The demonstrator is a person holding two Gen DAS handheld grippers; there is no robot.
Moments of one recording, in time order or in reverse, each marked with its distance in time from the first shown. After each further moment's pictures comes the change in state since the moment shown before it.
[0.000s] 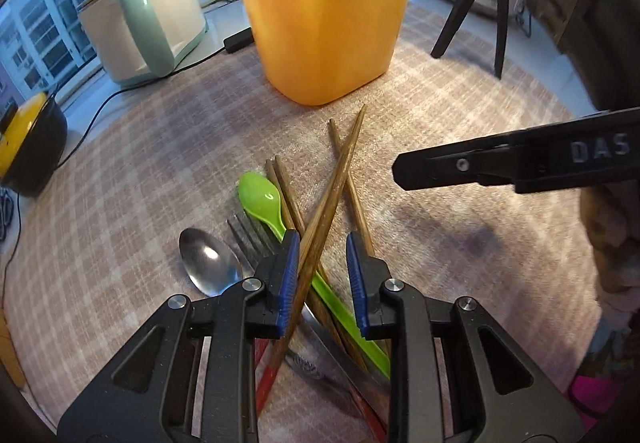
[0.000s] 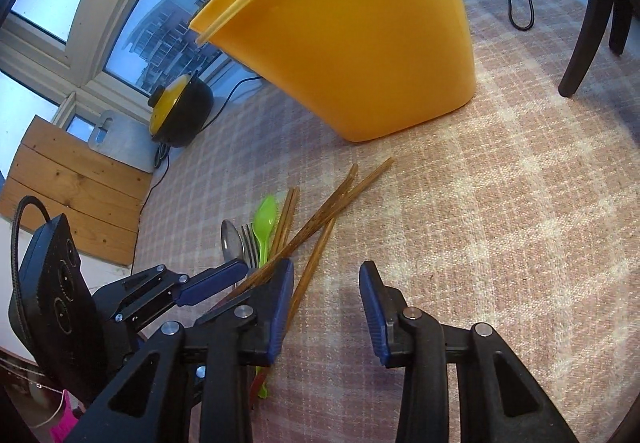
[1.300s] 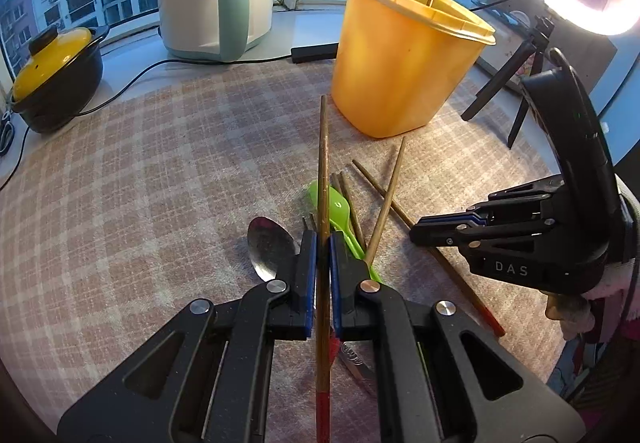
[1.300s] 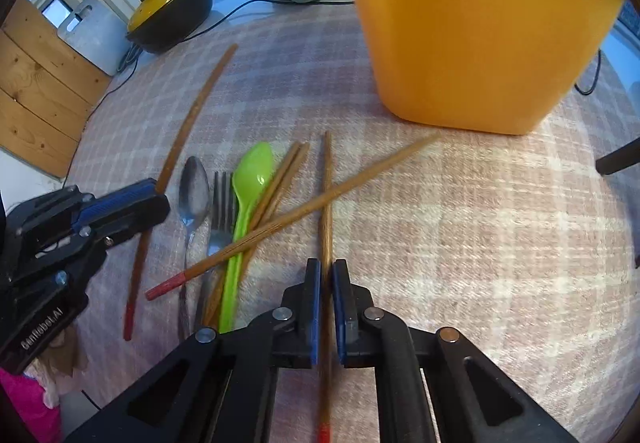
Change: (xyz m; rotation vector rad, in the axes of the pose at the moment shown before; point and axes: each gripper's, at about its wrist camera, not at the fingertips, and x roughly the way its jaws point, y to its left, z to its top) left arm -0.029 0.066 -0.011 -0.252 -0.088 -0.108; right arm 0.056 0.050 0.008 -0.301 0.178 -0.267
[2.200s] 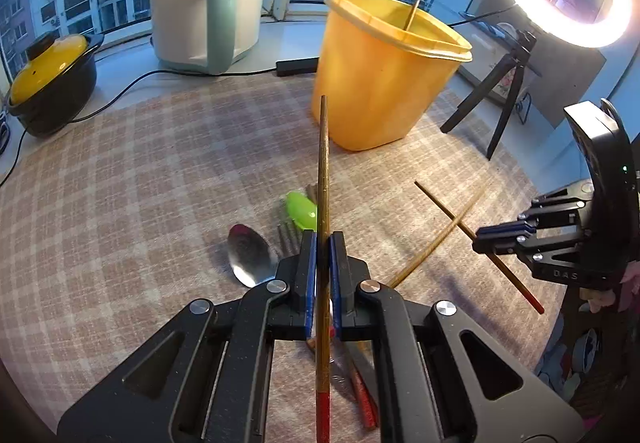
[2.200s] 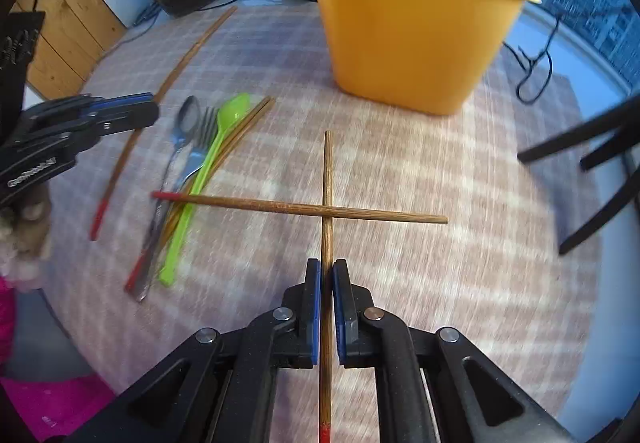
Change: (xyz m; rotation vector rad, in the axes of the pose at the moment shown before) left arm -0.015 -0.011 0.004 -0.012 -0.027 -0.046; right arm -0.060 -0.030 -0.047 -0.157 0.029 -0.081
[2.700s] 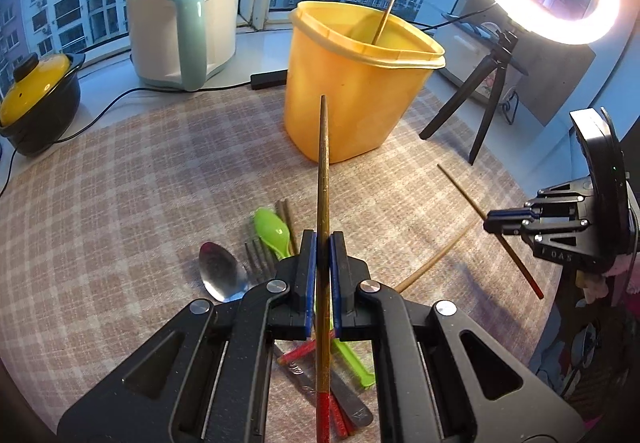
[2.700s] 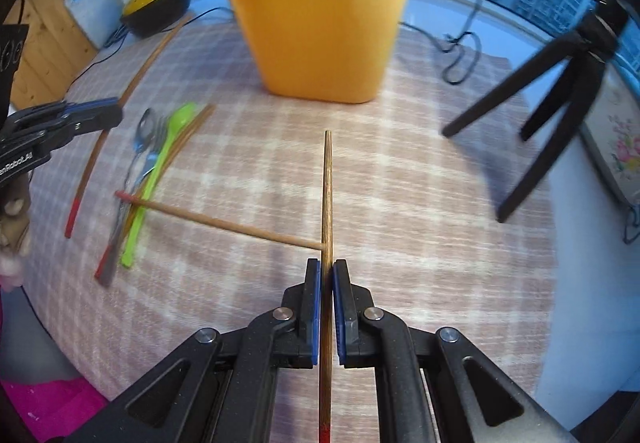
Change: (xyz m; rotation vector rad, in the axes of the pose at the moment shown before) left arm -0.001 -0.023 0.010 0.030 -0.014 -0.024; right arm -0.027 -0.044 -0.025 0.066 -0.063 -0.125
